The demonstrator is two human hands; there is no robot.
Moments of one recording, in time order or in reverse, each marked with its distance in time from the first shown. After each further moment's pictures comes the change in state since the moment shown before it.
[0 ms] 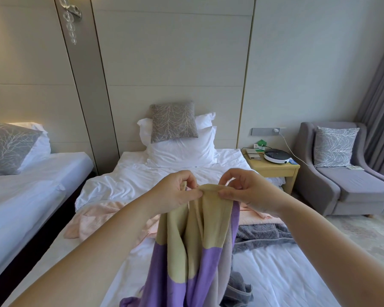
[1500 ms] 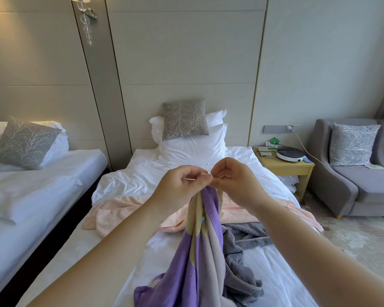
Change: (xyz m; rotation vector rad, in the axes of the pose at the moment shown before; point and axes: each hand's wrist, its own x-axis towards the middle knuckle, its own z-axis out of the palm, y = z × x) left_hand -0.036 0.021 0.003 -0.315 0.218 -0.049; right_hand 0.020 -0.014 0.056 0.099 0.283 -0.114
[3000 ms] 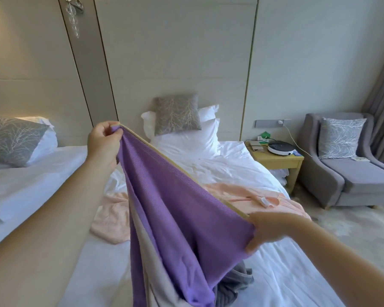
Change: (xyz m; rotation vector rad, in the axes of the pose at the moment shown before) left_hand 0.070 -0.008 -0.116 -0.161 0.728 0.032; right_hand -0.051 0.073 -0.076 -0.988 -0.740 0.468
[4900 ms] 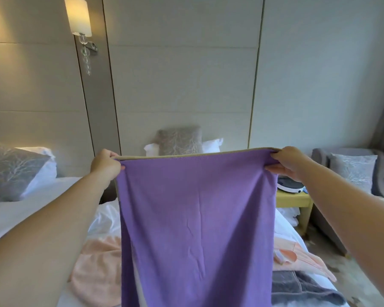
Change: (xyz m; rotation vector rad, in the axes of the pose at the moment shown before) left_hand 0.138 -0.018 0.034 0.598 -0.033 -0.066; right_hand 0.089 0.051 -0.247 1.116 0.850 0.112
